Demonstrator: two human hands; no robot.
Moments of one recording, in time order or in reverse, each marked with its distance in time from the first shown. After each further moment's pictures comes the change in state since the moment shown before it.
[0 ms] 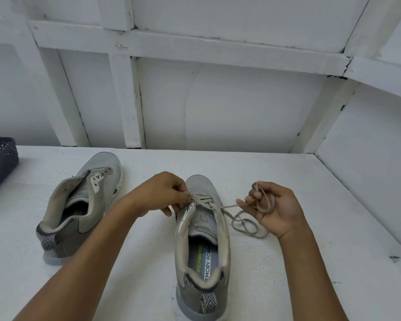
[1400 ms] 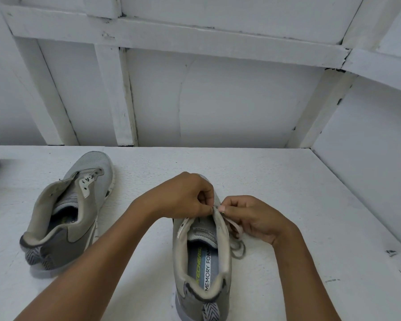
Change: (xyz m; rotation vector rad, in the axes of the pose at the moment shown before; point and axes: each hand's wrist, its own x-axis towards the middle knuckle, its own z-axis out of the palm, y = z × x) left_hand 0.005 0.036 0.020 0.433 -0.083 0.330; right_hand 0.002 0.022 0.006 -0.796 -0.253 0.125
